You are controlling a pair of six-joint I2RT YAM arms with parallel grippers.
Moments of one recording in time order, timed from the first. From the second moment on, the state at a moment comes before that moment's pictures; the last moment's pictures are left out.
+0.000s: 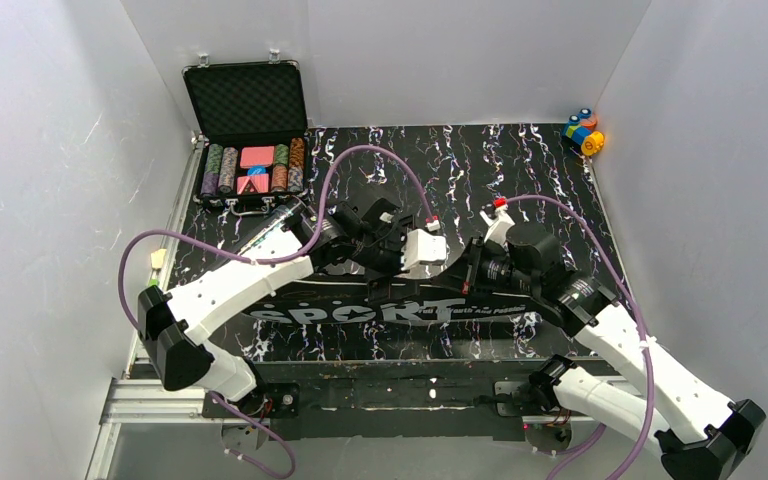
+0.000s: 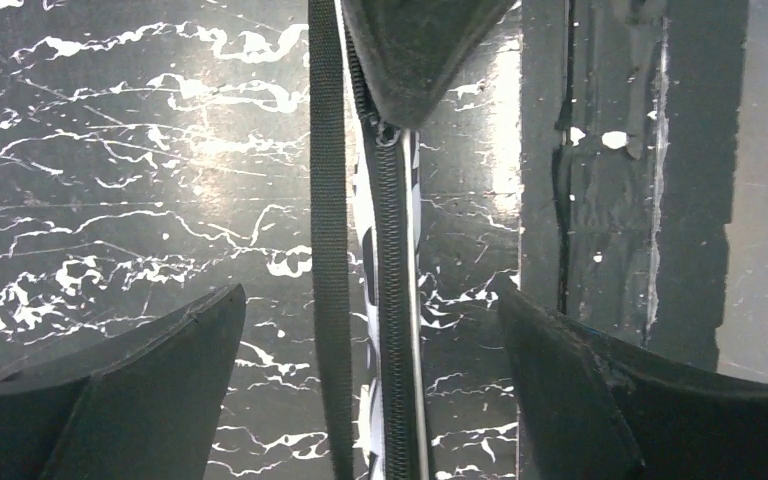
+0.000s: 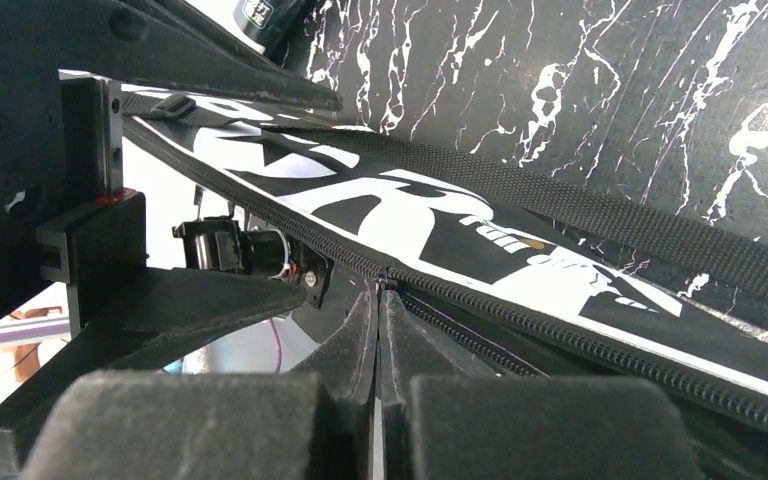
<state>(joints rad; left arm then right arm) -0.93 1.46 1.45 -0.88 0.39 0.59 0.70 0.80 0.81 -0.50 -0.30 0.81</state>
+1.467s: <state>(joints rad) -0.95 1.37 1.24 -0.94 0.14 0.60 0.75 0.50 0.70 -0.82 -0.01 0.86</state>
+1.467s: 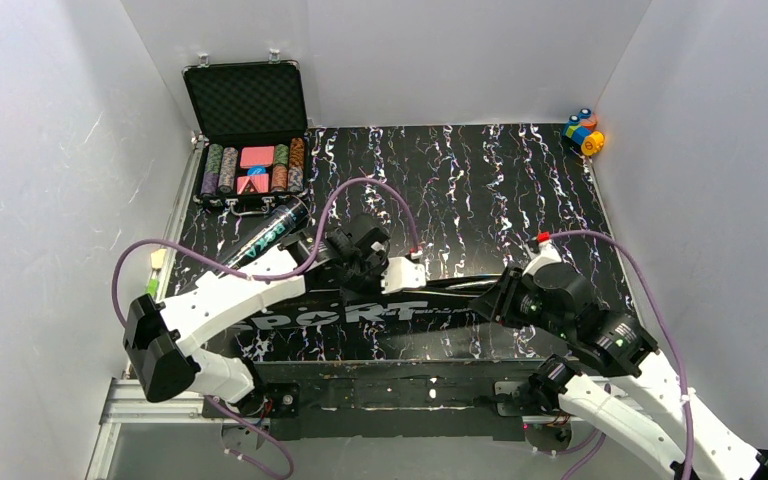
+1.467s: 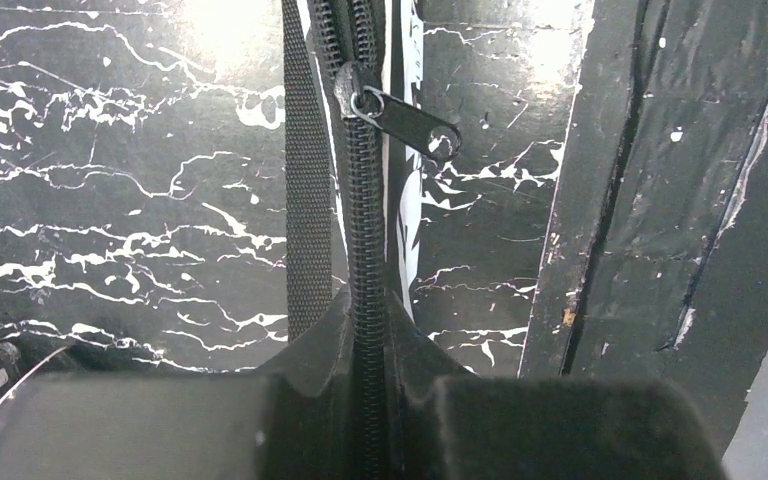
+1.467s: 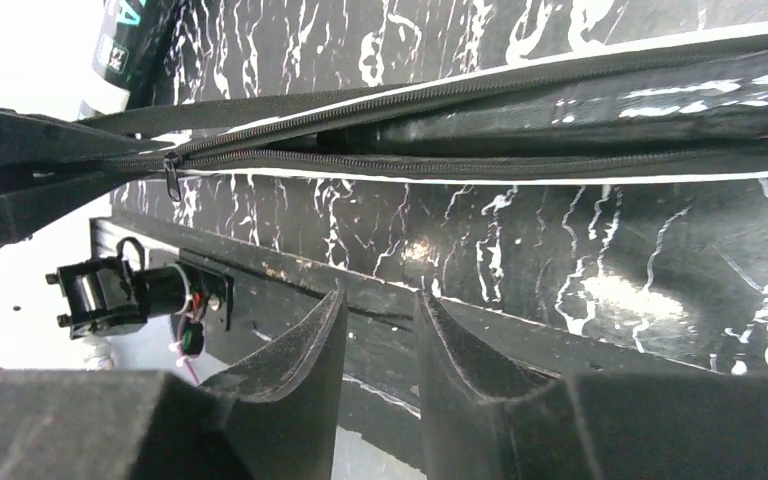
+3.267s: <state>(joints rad) -0.93 1.05 0.97 -0.73 0.12 0.46 -0.17 0.76 0.70 -0.69 -0.27 0.81</state>
